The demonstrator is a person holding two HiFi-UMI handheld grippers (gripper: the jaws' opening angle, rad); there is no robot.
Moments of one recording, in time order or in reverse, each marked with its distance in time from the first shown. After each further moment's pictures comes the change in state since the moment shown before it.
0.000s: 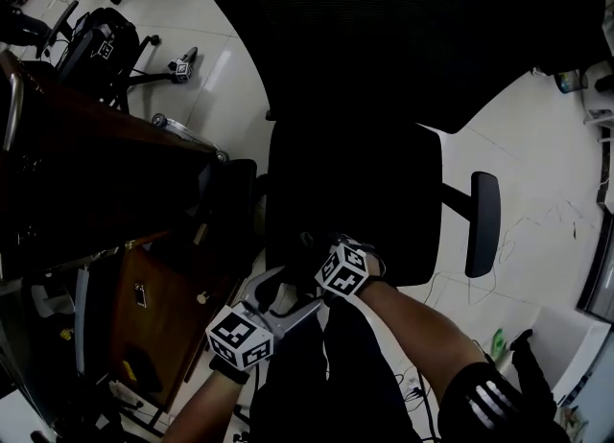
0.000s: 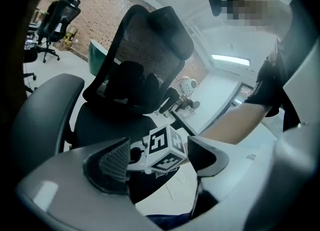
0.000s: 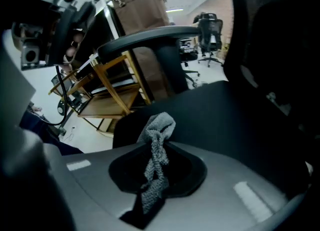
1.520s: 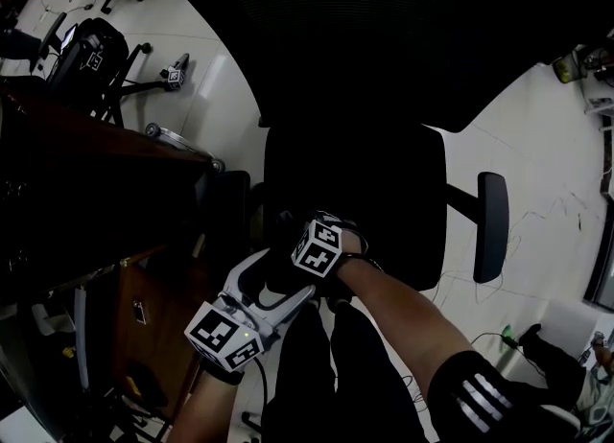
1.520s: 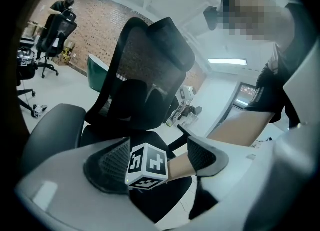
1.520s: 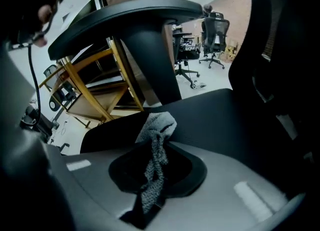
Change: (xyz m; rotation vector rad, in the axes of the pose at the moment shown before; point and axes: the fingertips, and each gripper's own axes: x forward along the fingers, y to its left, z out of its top) left arm 0.006 0.031 0.069 0.093 -0.111 0.031; right arm 0.054 -0.057 0.051 -0.060 0.025 -0.051
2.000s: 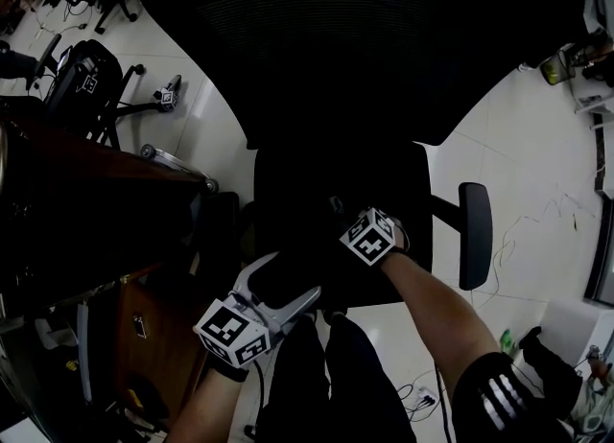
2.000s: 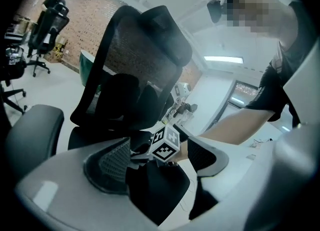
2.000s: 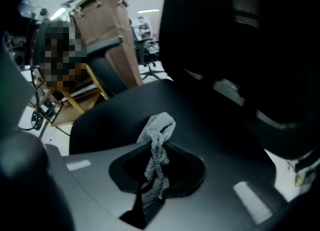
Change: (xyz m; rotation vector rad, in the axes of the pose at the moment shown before) left arm 0.036 -0.015 0.003 0.015 0.034 -0.063; right arm -0.097 -0.113 -0.078 0.225 -0.023 -0.187
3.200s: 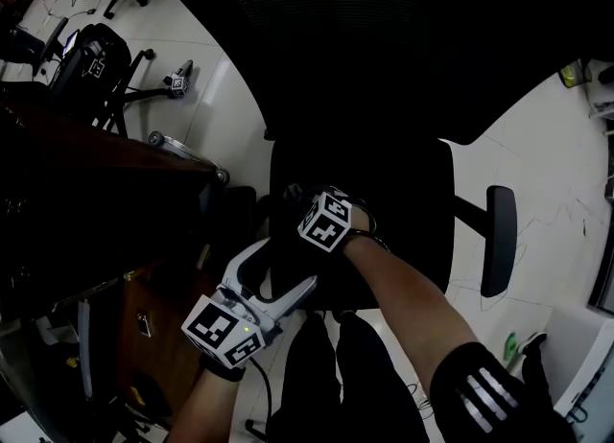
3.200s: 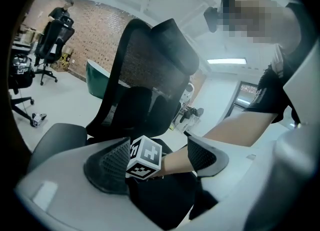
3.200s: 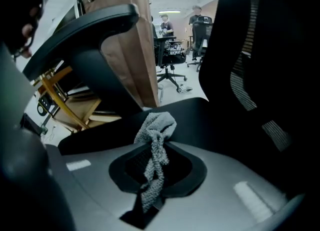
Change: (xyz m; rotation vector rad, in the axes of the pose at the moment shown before) left arm -0.019 0.044 0.032 0.030 -0.066 0.074; right arm 0.096 0.056 0.096 -0.189 -0.012 0.087
